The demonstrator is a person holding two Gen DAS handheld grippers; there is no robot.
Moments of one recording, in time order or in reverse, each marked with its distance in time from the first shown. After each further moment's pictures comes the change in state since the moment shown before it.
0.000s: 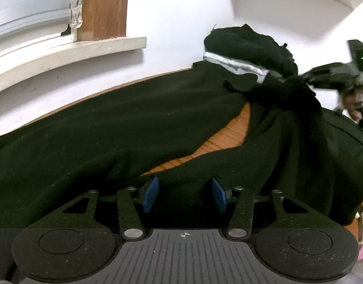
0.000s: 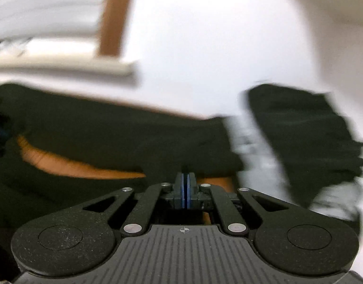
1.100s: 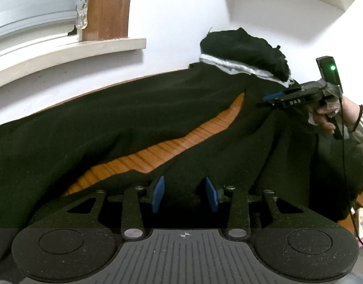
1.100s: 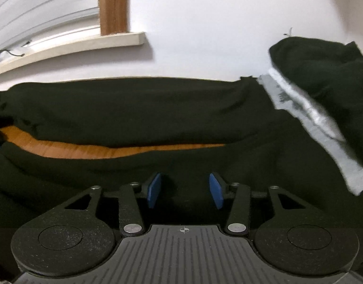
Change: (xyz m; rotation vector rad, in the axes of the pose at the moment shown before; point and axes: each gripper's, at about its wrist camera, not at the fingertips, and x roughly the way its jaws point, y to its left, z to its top) left arm -0.026 -0.007 -0.030 -0.010 -0.017 -0.010; right arm 0.063 0.026 -0.019 0.110 0.107 0.159
